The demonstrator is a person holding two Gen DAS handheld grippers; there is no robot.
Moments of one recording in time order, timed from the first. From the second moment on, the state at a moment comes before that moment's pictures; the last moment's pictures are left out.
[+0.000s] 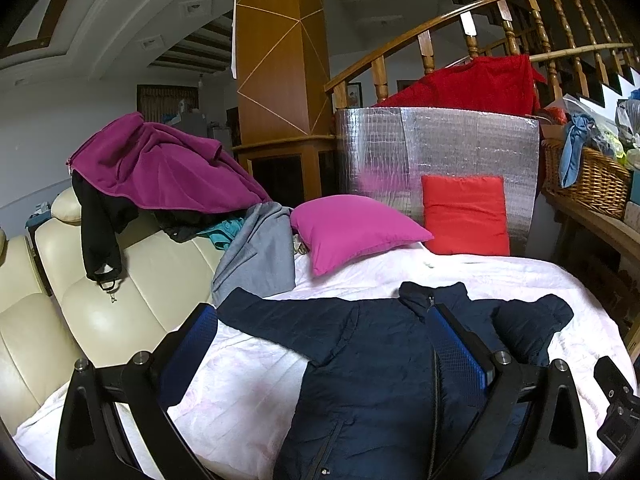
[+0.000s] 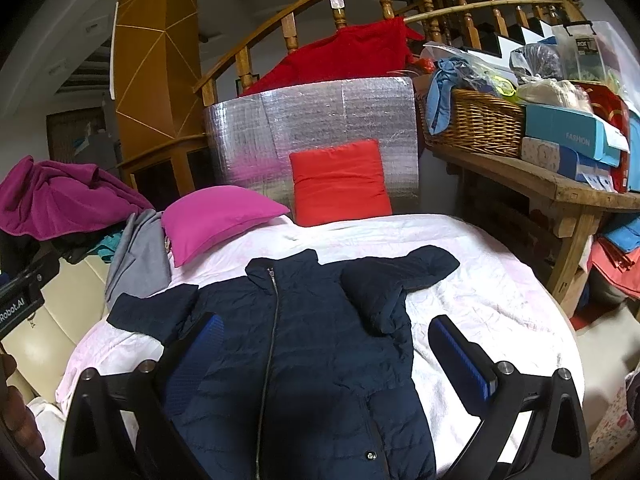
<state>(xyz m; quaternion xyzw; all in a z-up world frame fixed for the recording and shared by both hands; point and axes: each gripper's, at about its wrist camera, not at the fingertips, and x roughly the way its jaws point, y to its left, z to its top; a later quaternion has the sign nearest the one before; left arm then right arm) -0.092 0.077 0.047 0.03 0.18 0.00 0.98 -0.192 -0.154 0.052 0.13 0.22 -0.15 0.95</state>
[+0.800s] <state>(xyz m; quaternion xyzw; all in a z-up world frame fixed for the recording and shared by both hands) -0.044 0.066 0.021 0.04 0.22 0.00 0.97 -0.134 -0.200 0.025 0.16 0.23 -0.18 0.94</state>
